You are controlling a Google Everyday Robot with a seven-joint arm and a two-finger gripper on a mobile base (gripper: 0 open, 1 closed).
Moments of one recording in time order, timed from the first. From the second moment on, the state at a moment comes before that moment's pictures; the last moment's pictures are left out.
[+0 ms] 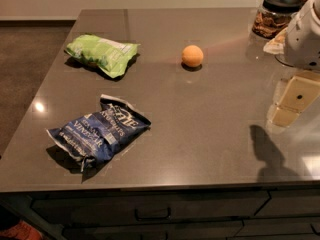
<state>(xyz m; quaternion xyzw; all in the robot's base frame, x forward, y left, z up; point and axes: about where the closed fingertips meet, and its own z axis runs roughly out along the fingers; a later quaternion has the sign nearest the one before) 0.438 -0.217 0.976 -0.60 0.78 -0.03 0.16</state>
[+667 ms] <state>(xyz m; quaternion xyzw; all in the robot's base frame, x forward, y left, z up) 0.443 -0.203 0.970 -0.60 0.78 -0.02 0.17</state>
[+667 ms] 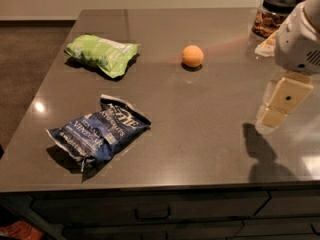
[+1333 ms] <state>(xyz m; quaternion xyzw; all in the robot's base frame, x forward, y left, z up) 0.457 -0.132 0.935 -0.64 0.74 0.07 0.19</state>
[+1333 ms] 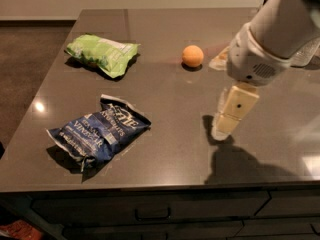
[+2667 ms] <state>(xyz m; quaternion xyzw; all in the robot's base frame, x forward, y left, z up) 0.471 0.038 0.875 -0.68 0.67 0.19 0.23</state>
